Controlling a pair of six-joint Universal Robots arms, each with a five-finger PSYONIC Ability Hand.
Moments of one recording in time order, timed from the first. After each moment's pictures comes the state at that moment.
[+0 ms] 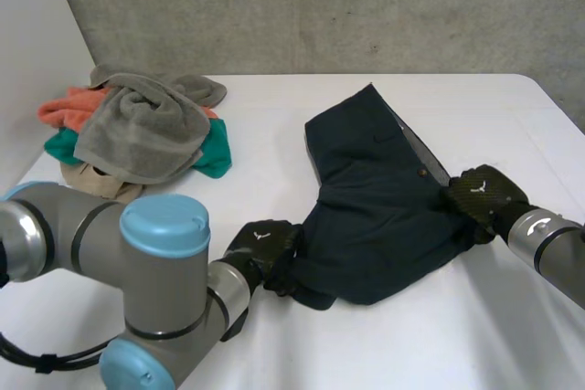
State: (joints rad) left arm 4.02 -2.15 -1.57 3.26 -1.51 3.03; right arm 1.64 -1.12 1.72 -0.15 1.14 2.37; left_hand 1.10 1.16 1.18 1.19 0.99; right_hand 1.08 1.17 1.16 1.16 0.97
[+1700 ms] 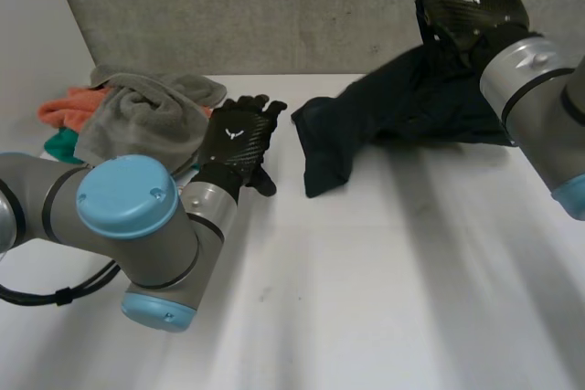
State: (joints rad) left arm 4.08 -2.11 -1.50 3.63 -1.64 3.21; right arm 1.97 -1.28 1.18 -0.03 1.45 2.79; left_hand 0.23 0.23 0.23 0.22 0.05; right_hand 1.10 1.17 1.20 1.20 1.01
